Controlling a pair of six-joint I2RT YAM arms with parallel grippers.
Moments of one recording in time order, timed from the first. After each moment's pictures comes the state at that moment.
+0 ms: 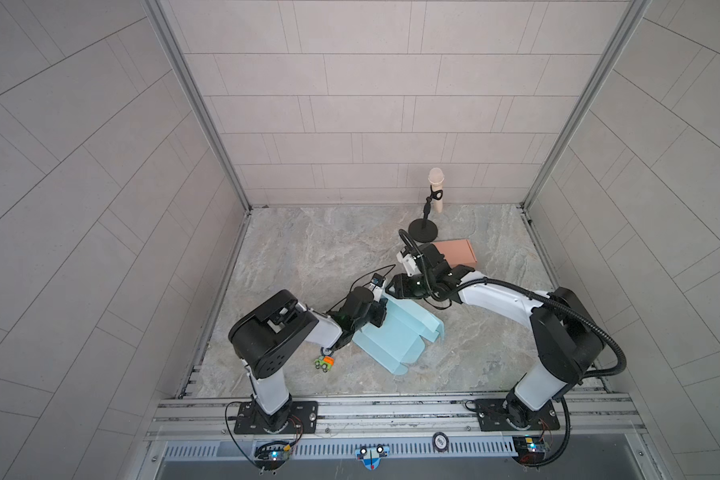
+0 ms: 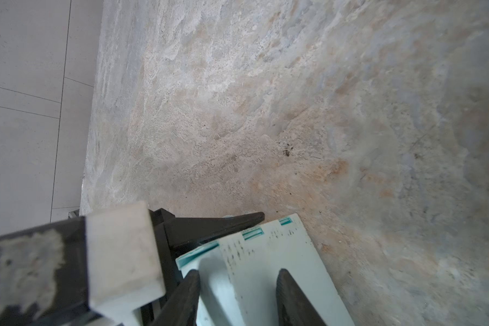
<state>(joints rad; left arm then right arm) -0.74 1.77 0.55 0.67 -0.04 -0.16 0.60 1.66 1.06 -0.26 -0.35 0.59</state>
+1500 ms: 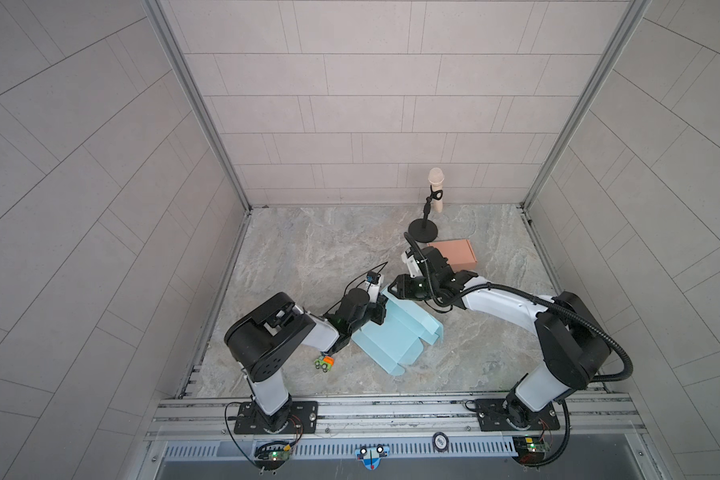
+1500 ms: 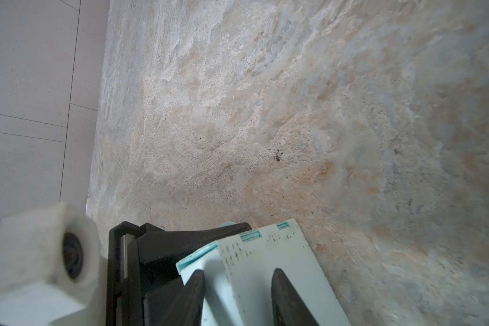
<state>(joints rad) -0.74 1.74 0.50 0.81 -0.01 -0.26 0.60 1.61 0.99 -0.19 -0.29 0.67</state>
